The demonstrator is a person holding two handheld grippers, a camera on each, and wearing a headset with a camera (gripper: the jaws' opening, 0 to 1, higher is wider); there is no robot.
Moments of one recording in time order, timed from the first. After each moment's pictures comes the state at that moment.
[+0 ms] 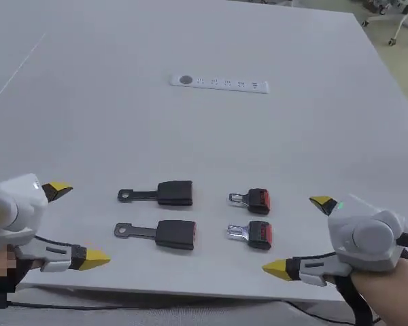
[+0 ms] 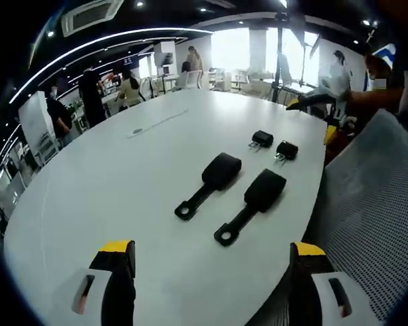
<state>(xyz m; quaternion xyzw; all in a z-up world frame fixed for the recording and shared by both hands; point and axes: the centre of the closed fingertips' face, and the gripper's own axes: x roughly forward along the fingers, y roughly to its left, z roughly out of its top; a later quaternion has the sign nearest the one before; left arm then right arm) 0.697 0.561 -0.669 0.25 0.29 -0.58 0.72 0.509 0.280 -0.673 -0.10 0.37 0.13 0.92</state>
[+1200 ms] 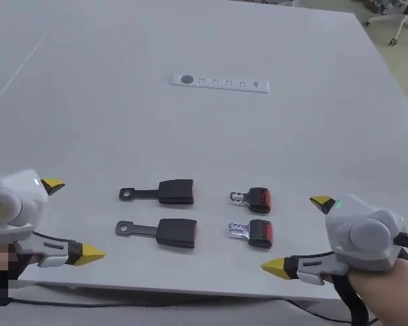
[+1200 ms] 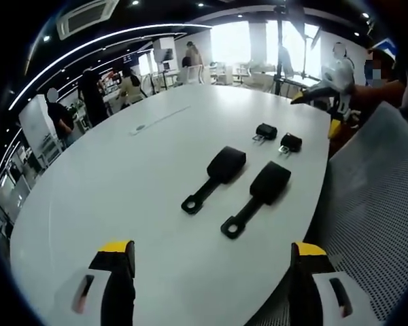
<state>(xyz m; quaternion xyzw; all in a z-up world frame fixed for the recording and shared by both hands) 0.691 0.560 -0.668 0.28 0.28 -0.59 0.70 0.510 0.285 -0.674 -0.11 0.37 0.13 0.91</state>
